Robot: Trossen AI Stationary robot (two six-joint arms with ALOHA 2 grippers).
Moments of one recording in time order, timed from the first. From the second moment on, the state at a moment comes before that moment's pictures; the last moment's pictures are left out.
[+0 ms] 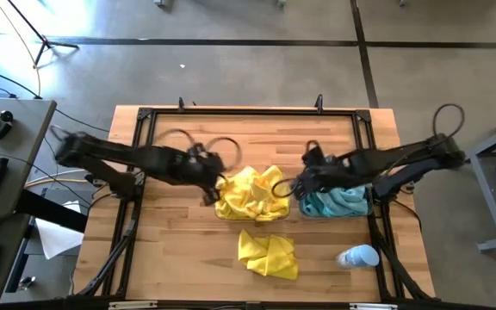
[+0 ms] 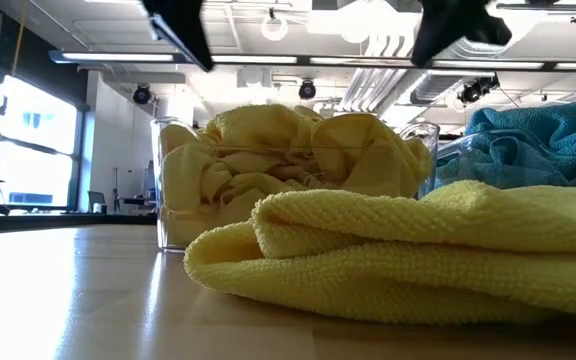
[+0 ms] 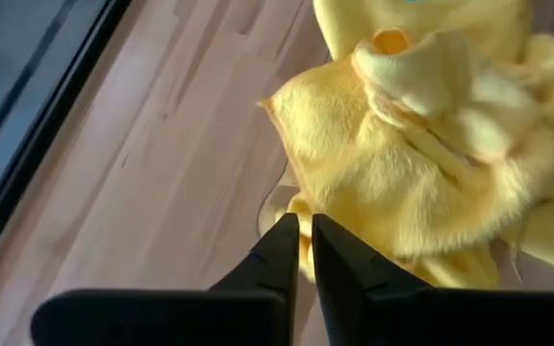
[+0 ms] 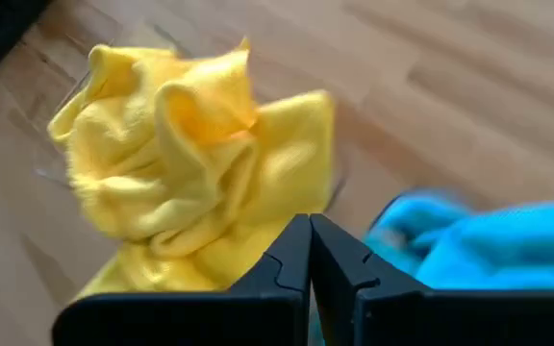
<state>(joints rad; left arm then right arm) -0.18 1.45 1.33 -0.96 -0.45 -0.39 0.23 1.33 1.27 -1.01 0.42 1.06</state>
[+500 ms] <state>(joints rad) -0.17 0.93 1.00 -0.90 -0.31 -0.37 0.50 1.90 1.90 -1.37 0.28 1.68</state>
